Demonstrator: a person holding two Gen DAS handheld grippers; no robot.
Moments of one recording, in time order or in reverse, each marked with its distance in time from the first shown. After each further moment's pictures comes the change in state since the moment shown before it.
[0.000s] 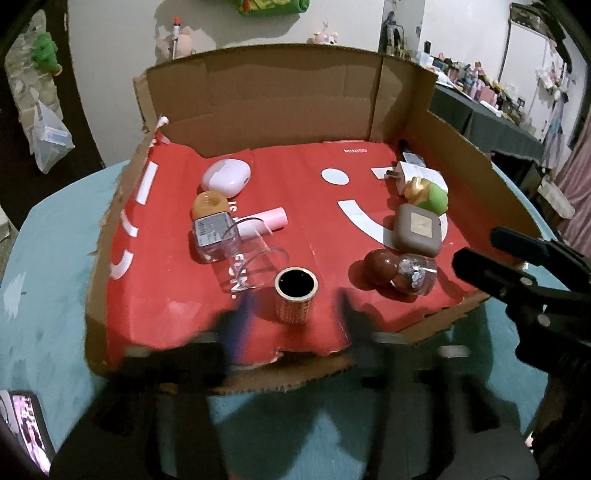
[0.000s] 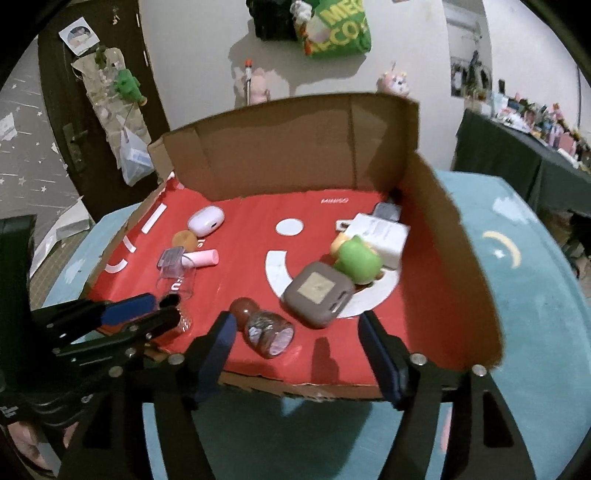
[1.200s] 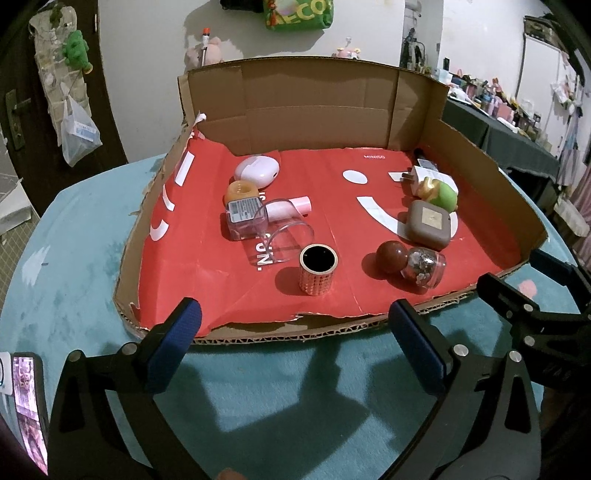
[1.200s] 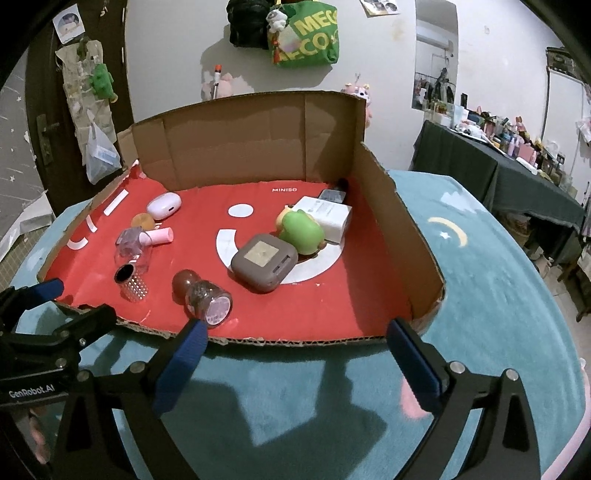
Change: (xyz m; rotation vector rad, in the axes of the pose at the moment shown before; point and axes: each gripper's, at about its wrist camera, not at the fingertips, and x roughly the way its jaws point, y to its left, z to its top) left arm -0.018 0.002 -0.027 -0.049 -0.060 0.076; right arm -0.008 -0.008 -0.036 -0.010 -0.036 -0.186
